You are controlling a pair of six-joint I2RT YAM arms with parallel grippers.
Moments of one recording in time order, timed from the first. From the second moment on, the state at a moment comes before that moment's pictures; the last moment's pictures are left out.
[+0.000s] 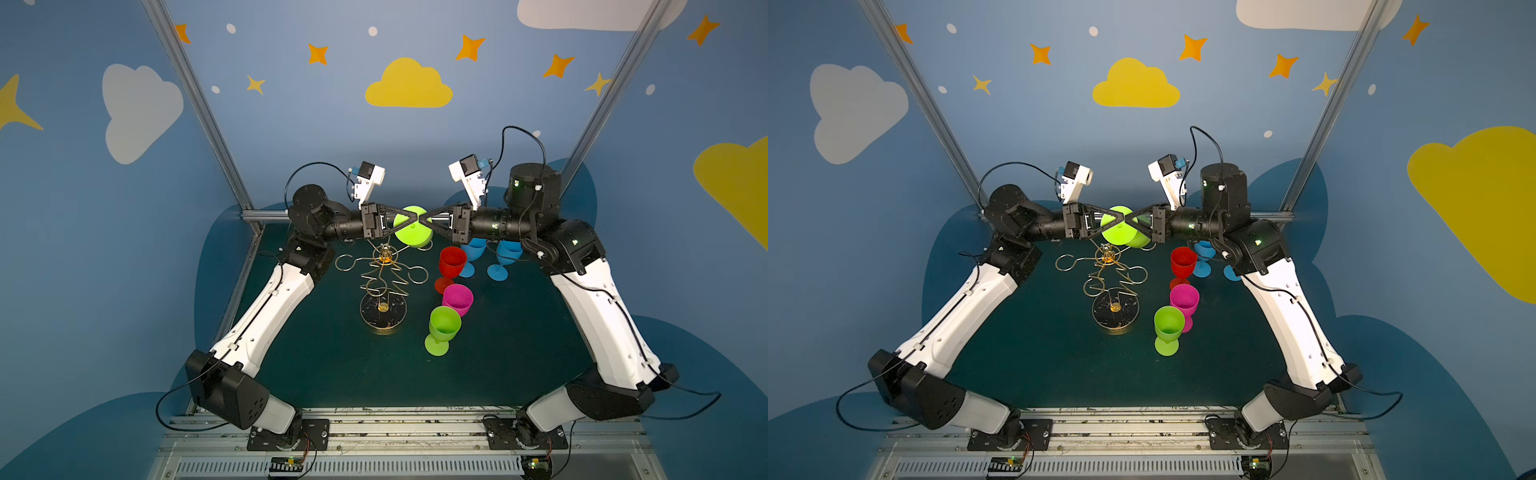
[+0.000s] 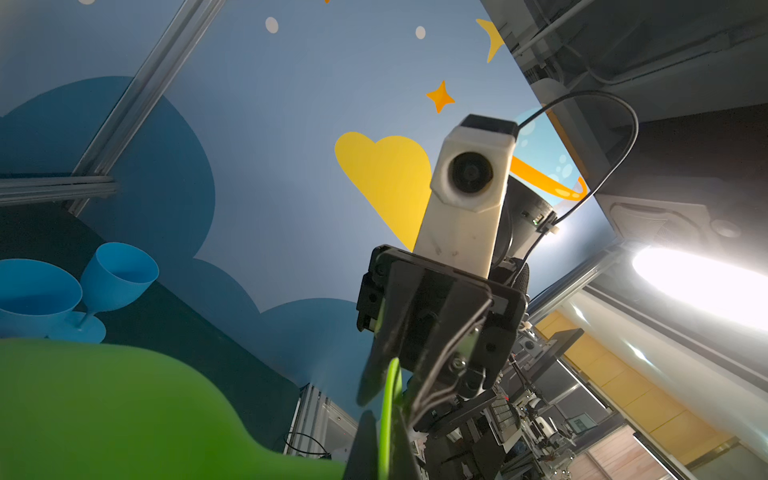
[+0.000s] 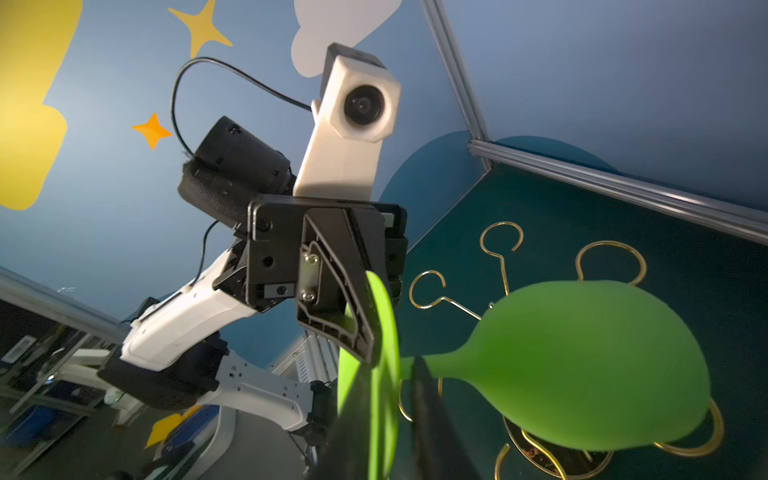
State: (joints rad) left arm -0.39 1.49 1.56 0.23 1.09 -1.10; right arm 0.60 1.53 2.10 -0.83 -0.62 0.34
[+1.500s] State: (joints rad) left arm -0.41 1.49 1.60 0.43 1.02 -1.56; right arm 0.64 1.35 1.53 -0.29 -0.46 -0.19
